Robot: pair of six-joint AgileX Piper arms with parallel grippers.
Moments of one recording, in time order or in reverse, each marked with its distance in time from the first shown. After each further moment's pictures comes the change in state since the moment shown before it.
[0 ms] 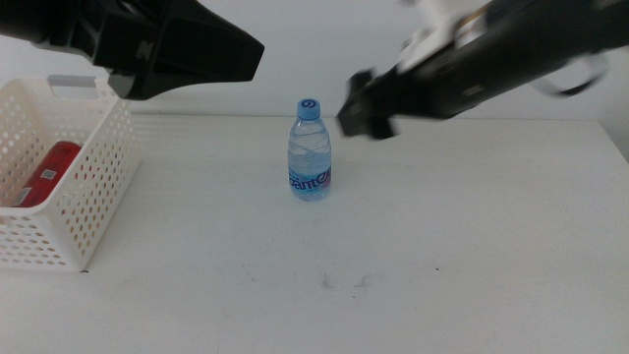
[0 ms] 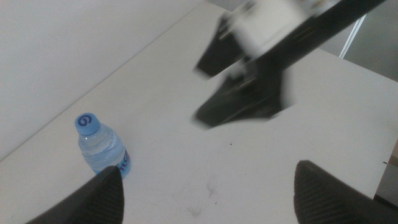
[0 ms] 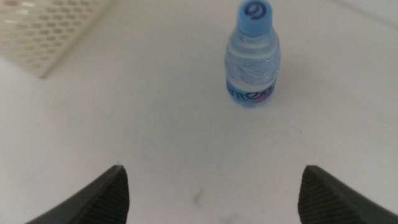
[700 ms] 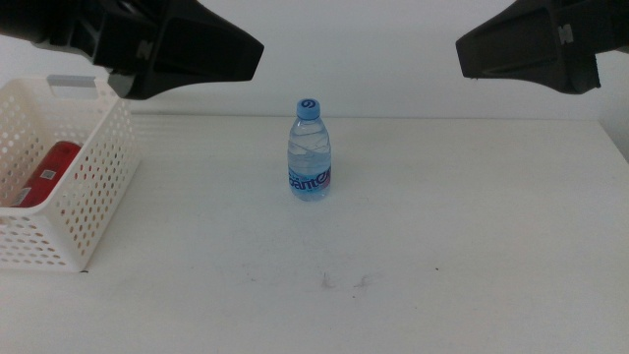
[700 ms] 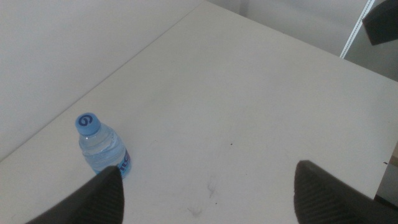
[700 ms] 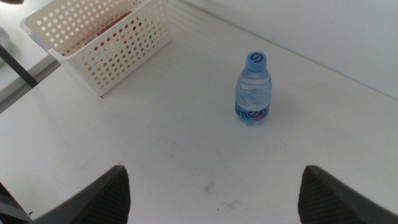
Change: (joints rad) left arm 0.000 0.000 0.000 0.000 0.000 0.000; right arm 0.000 -0.409 0.000 0.021 0.191 -0.044
